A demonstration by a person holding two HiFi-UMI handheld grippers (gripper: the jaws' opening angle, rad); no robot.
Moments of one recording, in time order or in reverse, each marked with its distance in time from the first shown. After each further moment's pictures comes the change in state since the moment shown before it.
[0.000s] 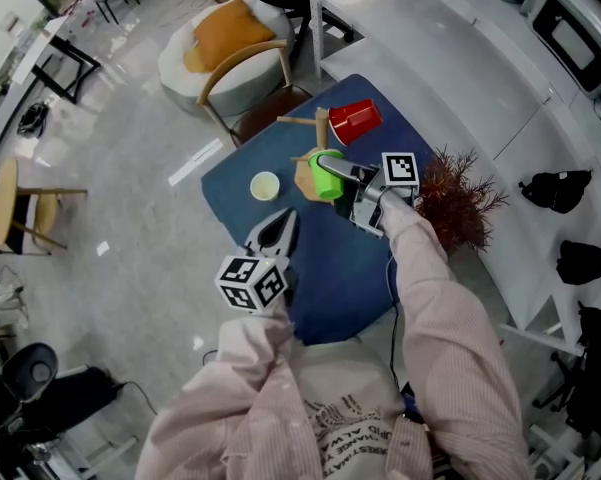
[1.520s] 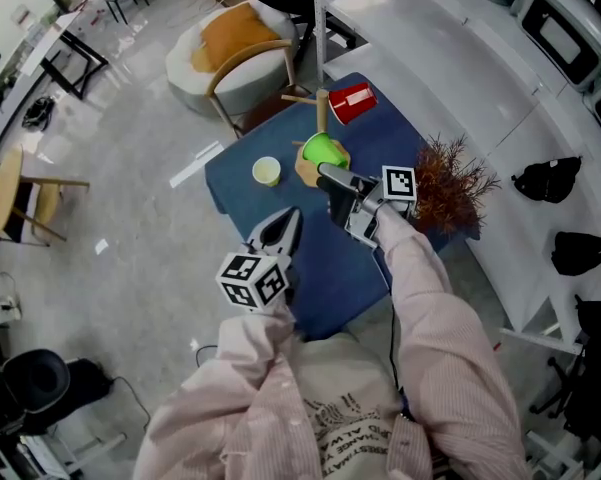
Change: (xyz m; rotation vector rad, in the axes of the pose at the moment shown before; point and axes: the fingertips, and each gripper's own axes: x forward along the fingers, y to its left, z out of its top) left arm -0.038 -0.034 -0.015 0.011 -0.039 -0.023; right arm -0.023 0.013 -0.058 -0.031 -0.042 0.046
